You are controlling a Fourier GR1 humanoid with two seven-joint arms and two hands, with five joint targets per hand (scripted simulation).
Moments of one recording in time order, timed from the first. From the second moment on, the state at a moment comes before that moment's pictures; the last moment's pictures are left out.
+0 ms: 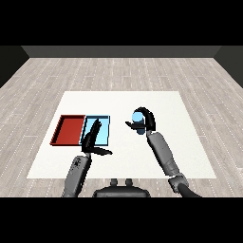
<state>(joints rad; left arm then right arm) -0.11 0.00 -0.16 -1.54 0.05 -0.05 -0.24 -0.57 -0.08 0.13 -1.13 -0.04 -0.31 -0.19</state>
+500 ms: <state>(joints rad) -0.17 0.00 -0.25 -1.46 0.12 0.02 -0.20 -0.42 -0.05 0.23 -1.41 0.08 -0.34 -0.04</state>
